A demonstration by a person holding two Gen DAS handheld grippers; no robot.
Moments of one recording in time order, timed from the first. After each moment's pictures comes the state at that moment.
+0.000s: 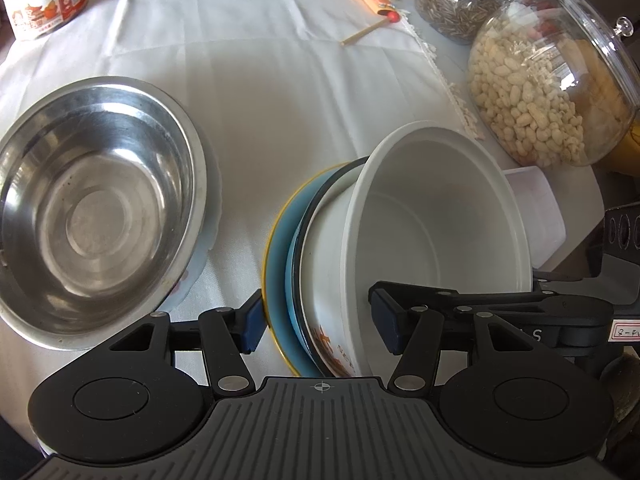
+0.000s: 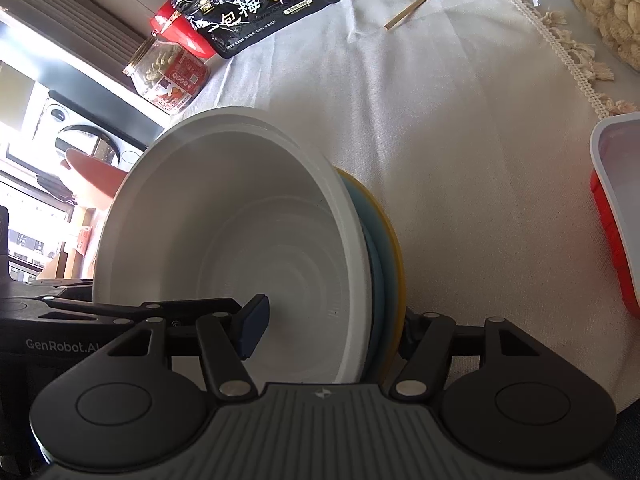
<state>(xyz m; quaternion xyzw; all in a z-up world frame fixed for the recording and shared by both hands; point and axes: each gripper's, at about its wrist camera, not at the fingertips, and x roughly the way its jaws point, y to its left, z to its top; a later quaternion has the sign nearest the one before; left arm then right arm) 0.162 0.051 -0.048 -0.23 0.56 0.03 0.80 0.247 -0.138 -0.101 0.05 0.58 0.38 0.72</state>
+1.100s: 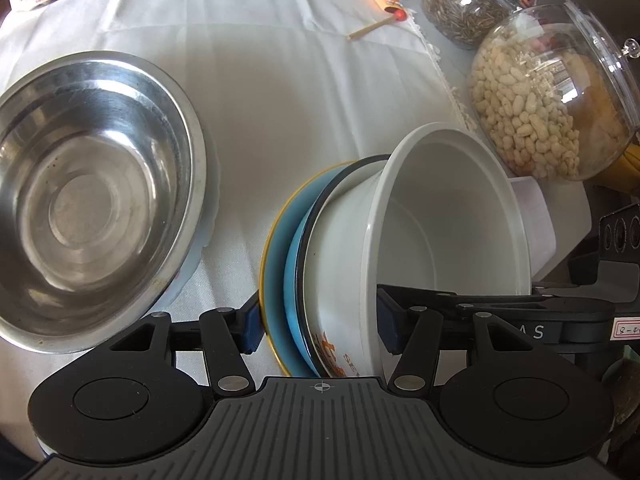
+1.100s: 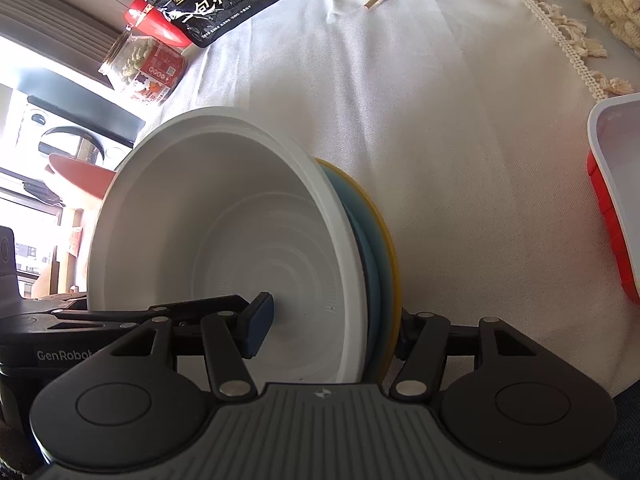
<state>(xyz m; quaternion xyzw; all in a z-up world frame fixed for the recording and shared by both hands) 0.164 0.060 -0.059 -0.27 0.56 0.02 0.78 0.254 -0.130 -0.105 0.05 0.62 0.35 0.70</state>
